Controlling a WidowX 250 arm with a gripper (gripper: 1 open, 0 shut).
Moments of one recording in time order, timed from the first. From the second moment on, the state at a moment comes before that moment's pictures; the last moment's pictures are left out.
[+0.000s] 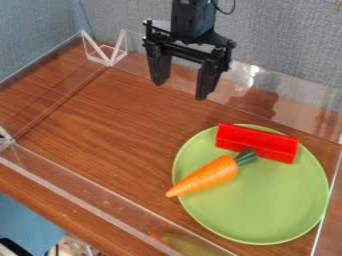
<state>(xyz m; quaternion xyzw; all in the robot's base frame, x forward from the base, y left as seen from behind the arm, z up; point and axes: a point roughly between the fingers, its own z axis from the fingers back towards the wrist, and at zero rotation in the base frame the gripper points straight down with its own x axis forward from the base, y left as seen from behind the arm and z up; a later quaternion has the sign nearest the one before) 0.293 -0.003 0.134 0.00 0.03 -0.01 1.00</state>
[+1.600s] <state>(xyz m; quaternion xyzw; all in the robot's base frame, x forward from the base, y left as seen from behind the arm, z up) 0.264 -0.083 0.071 0.03 -0.01 -0.34 0.94</state>
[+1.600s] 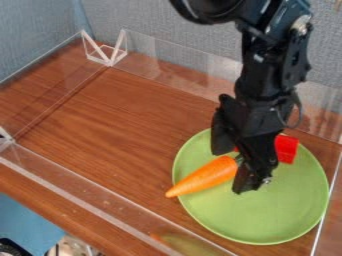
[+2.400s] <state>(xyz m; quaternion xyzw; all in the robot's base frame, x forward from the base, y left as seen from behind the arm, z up) 0.278 -0.083 0.068 0.10 -0.07 -0.34 0.93</state>
